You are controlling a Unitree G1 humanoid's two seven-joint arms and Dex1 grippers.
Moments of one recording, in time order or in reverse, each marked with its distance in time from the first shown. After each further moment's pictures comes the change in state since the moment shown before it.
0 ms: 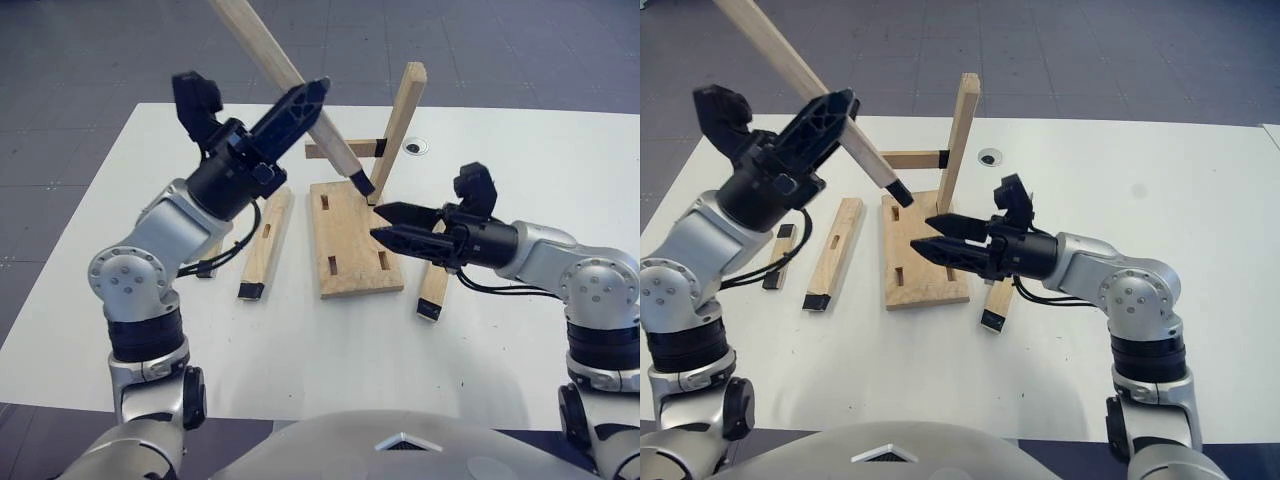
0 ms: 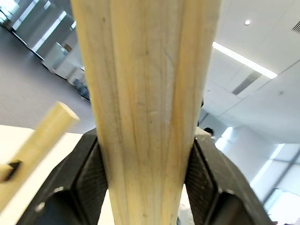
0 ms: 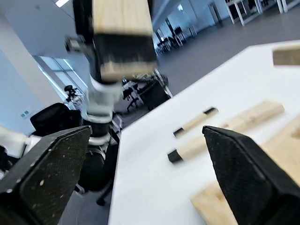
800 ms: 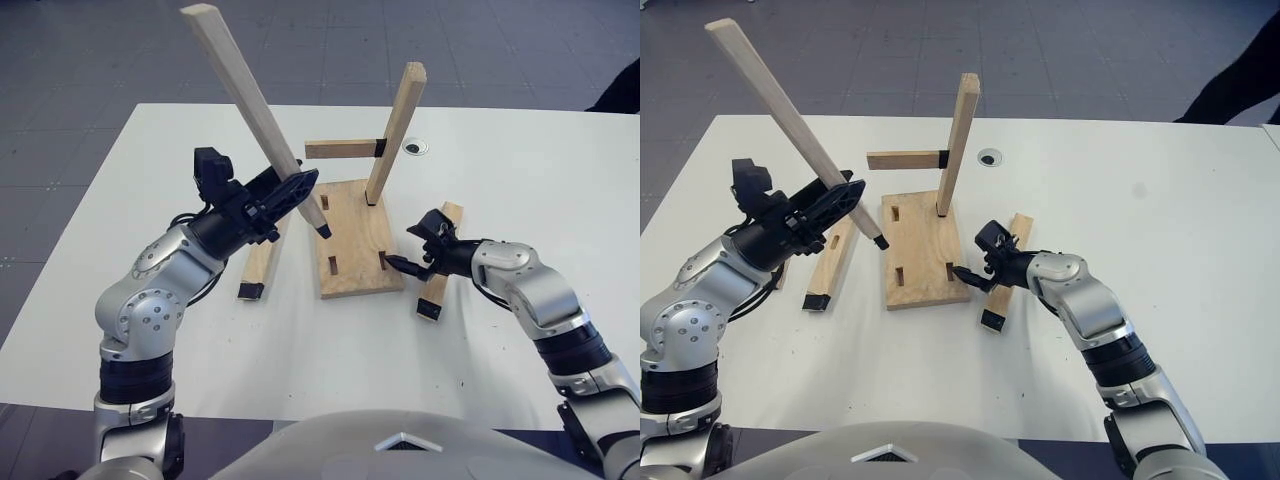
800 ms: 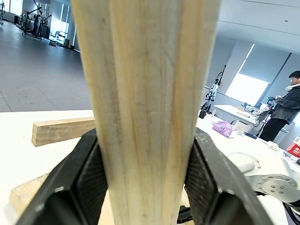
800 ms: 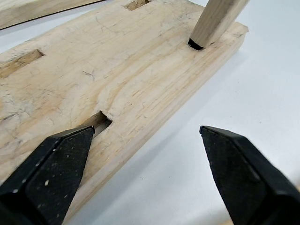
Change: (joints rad) left arm 0.243 0.020 -0.097 -0.070 0.582 -0.171 -0.283; right arm 0.008 0.022 0.288 0.160 -0.829 -0.308 -0.116
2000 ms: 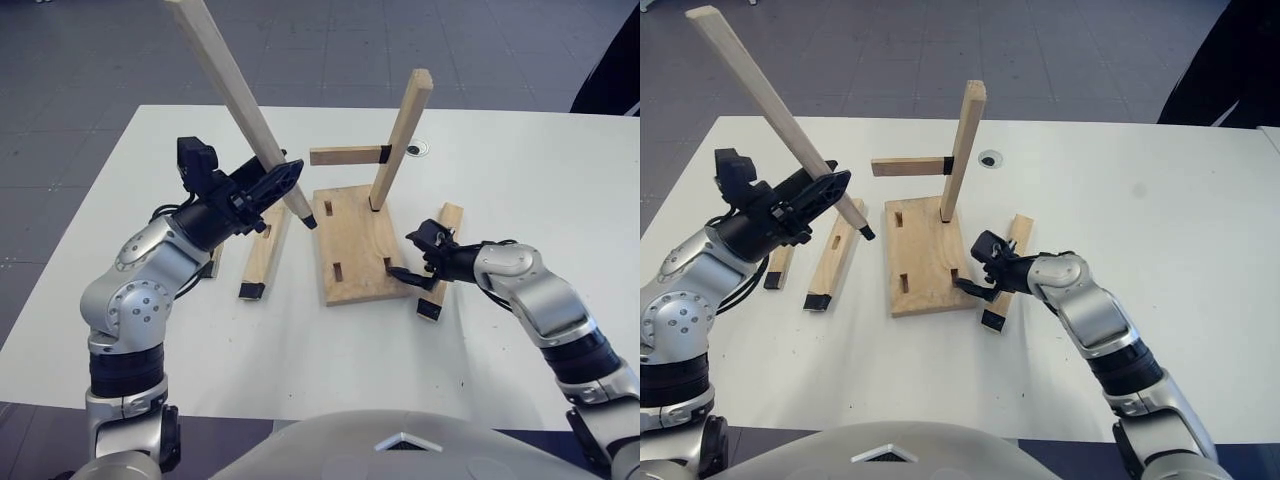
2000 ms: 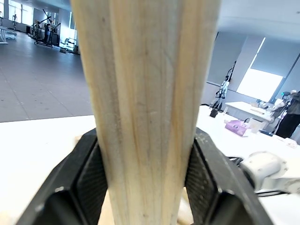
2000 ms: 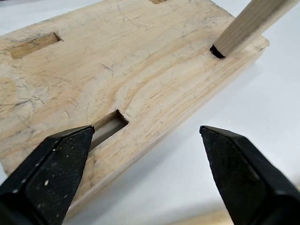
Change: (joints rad) left arm -0.034 0.045 0.056 0.054 0.066 0.001 -0.061; right arm 0.028 -0.098 0.048 -0.092 -0.125 0.005 0.130
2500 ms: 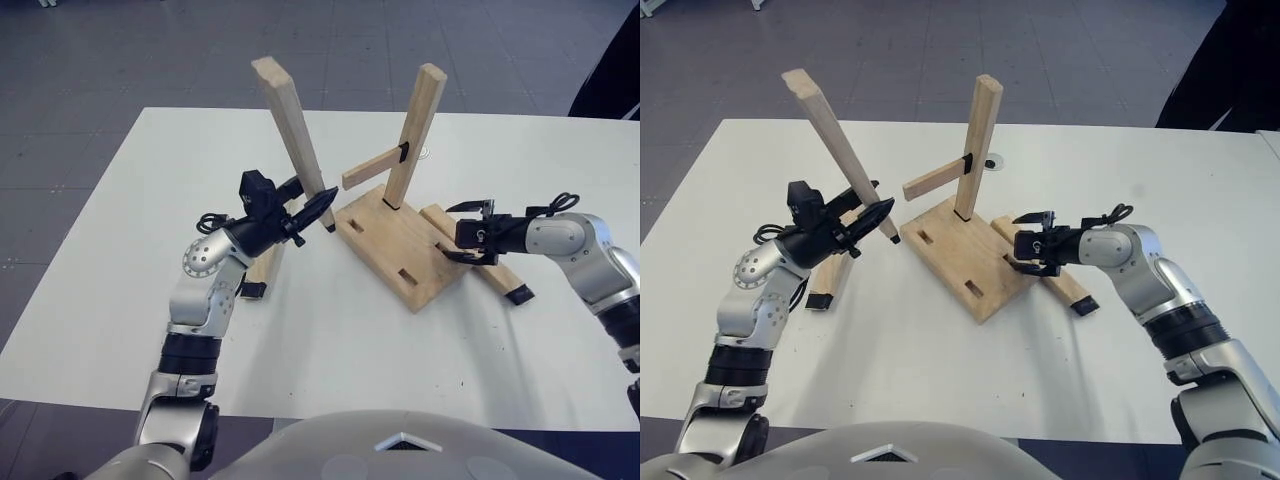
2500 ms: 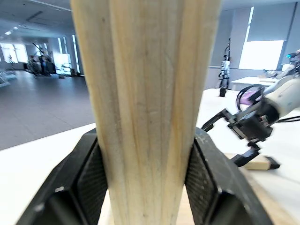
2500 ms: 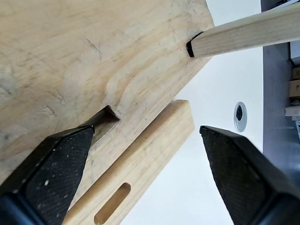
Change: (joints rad) left arm -0.052 -0.206 -0.225 0.416 0.469 -0.614 -0.200; right arm -0.193 -0.242 0.113 0.474 -0.356 -0.822 0.092
